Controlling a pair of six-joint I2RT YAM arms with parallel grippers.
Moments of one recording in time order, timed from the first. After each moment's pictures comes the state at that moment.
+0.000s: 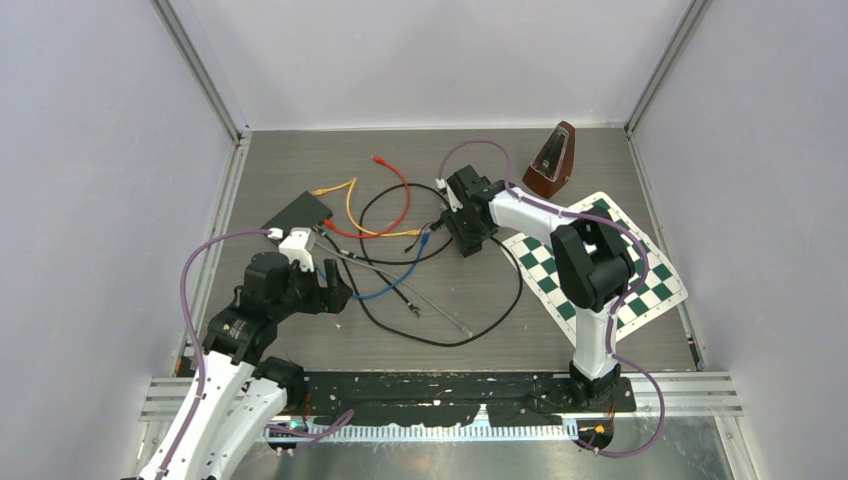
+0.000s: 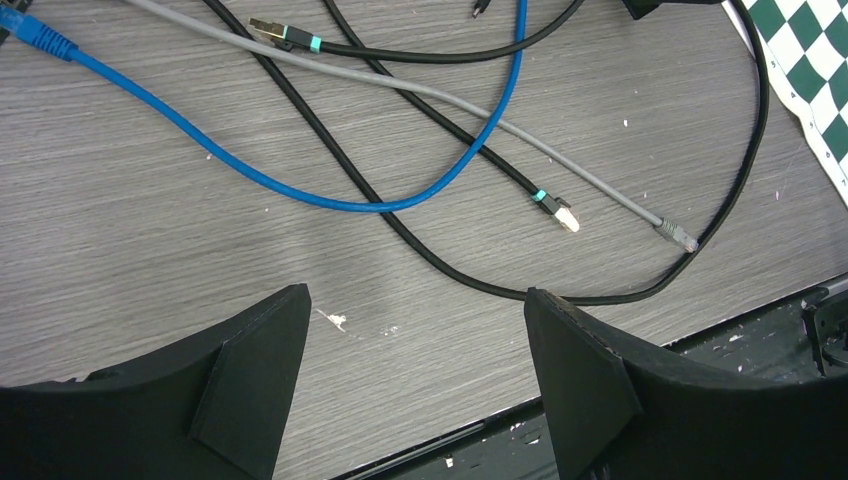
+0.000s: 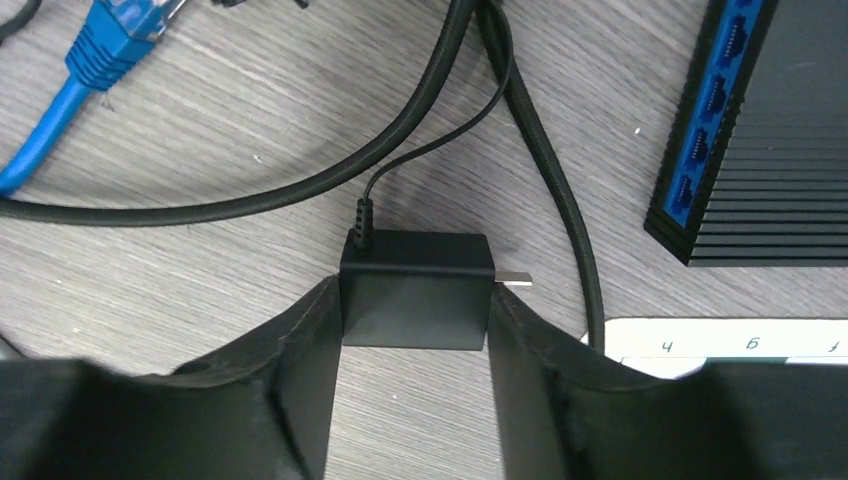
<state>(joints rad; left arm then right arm) -0.31 0.56 0.65 -0.73 0.14 -0.29 0.57 1.97 1.41 -0.61 0.05 0.02</state>
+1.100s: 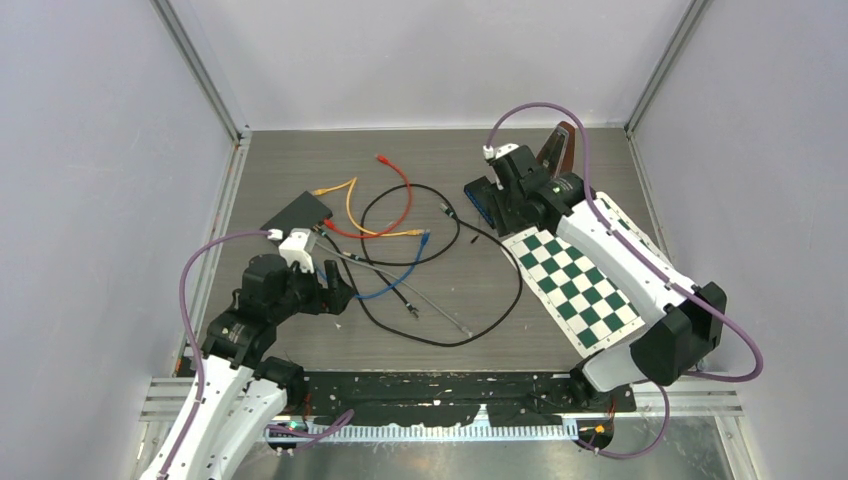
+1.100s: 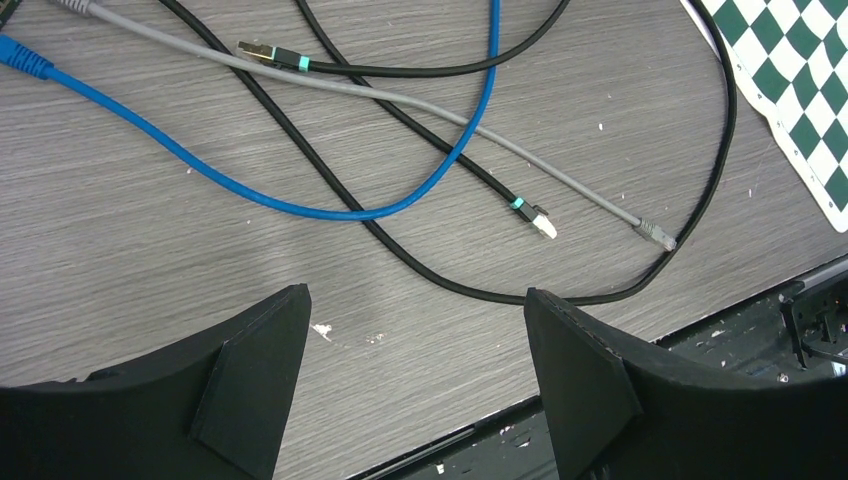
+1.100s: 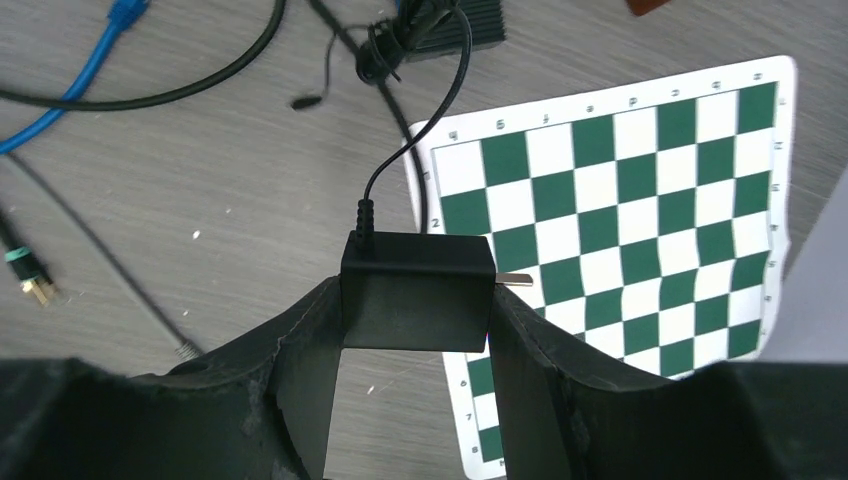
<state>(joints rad) -0.31 0.54 0.64 -0.71 0.18 -0.29 0.57 1.46 1.43 -0.94 0.30 0.10</state>
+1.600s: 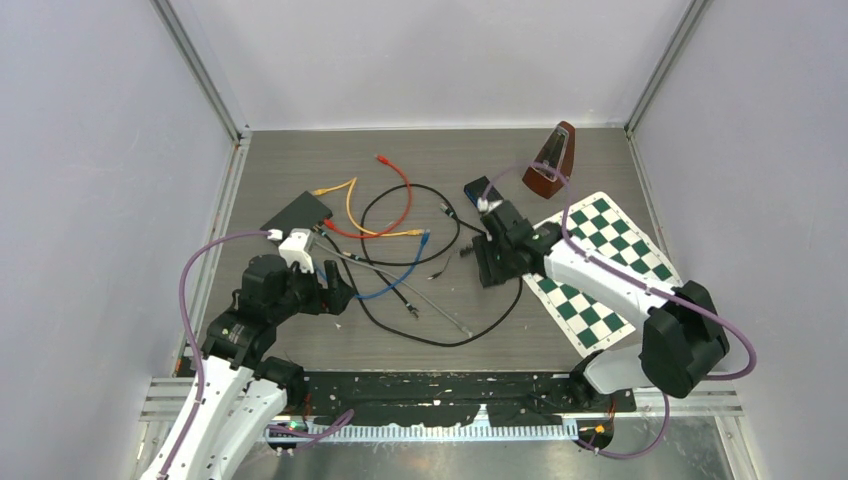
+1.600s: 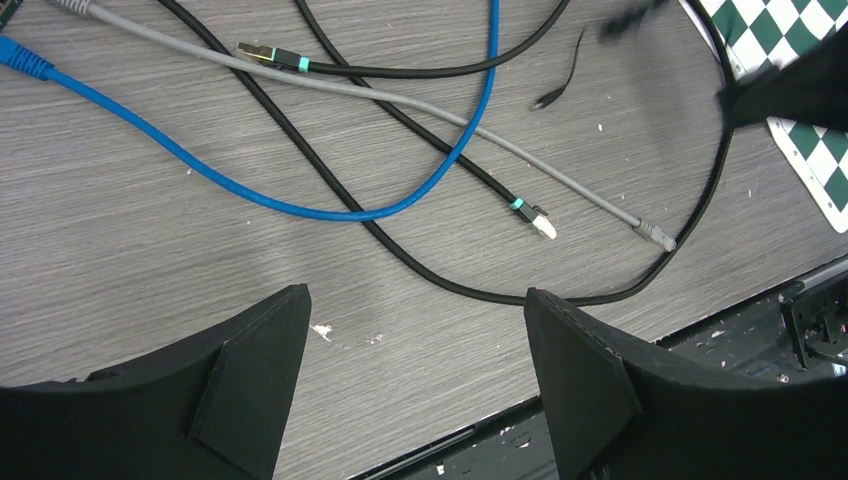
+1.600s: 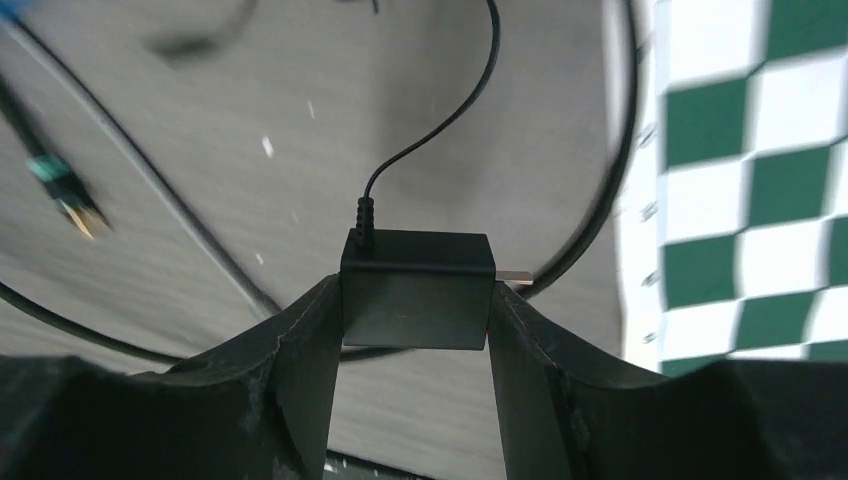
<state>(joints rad) -0.31 0.53 0.63 -0.71 0.18 -0.29 0.63 1.38 1.04 -0.68 0.12 0.32</state>
